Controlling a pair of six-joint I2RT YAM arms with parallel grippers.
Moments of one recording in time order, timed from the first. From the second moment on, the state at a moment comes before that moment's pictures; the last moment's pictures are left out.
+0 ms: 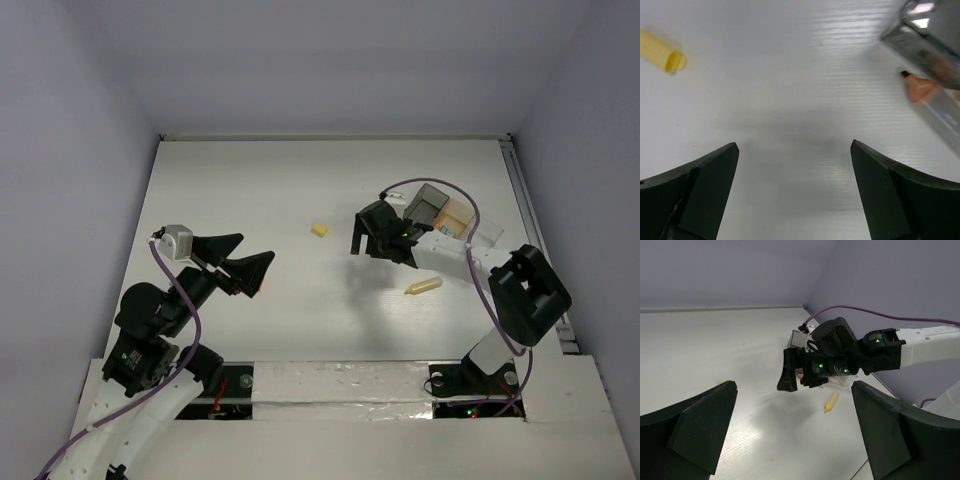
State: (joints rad) left arm -0.54 0.31 0.69 -0.23 0.13 -0.43; right arm 0.69 1.63 1.01 -0.31 0.36 0.68
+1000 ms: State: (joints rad) left arm -0.55 0.31 0.69 -0.23 0.13 -0.43; right arm 0.56 1.58 0.82 -0.25 0.71 0.81
